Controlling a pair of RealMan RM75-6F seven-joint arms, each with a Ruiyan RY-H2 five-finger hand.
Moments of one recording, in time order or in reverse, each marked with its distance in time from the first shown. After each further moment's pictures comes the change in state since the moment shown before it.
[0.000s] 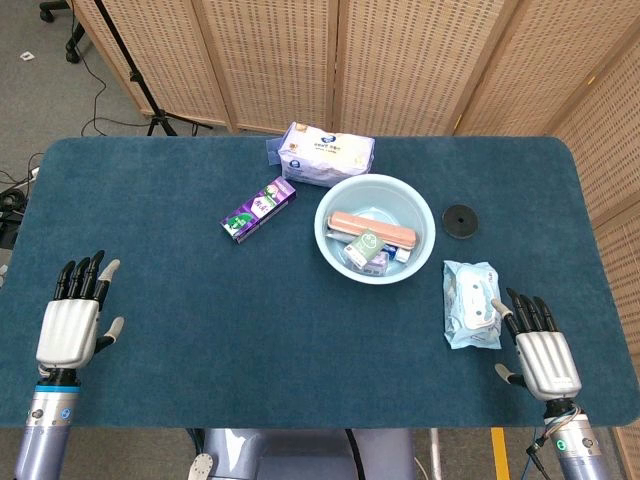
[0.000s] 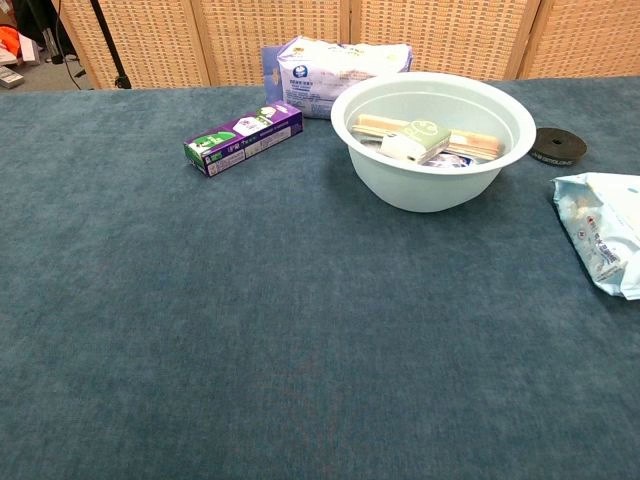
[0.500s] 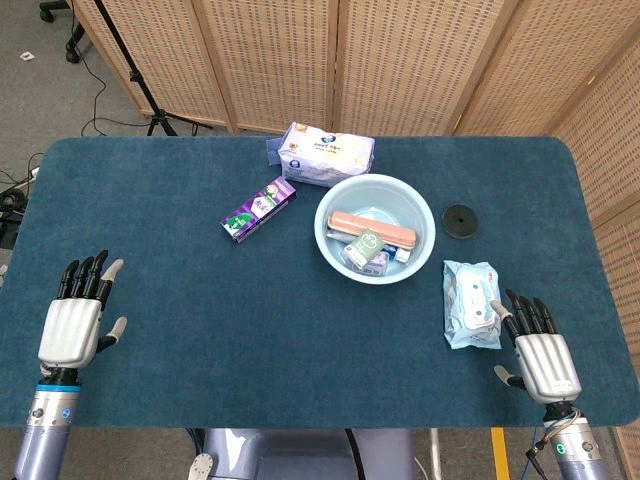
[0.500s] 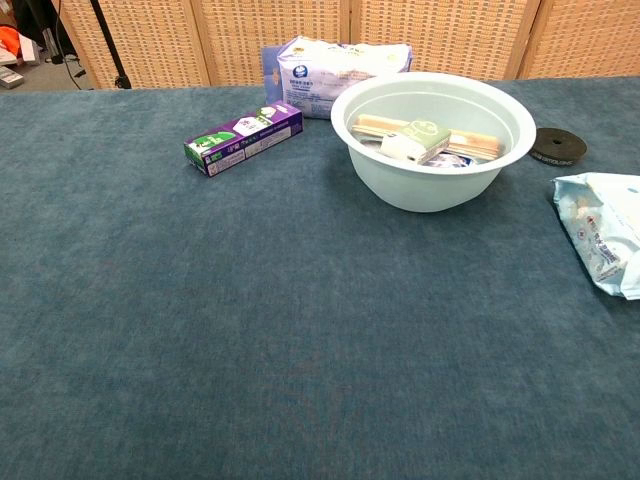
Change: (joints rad) left arm -0.002 0.007 0.002 -0.006 0.013 -0.012 -0.017; right arm -0.030 0.006 0.024 -0.015 -0.030 -0.001 -0.012
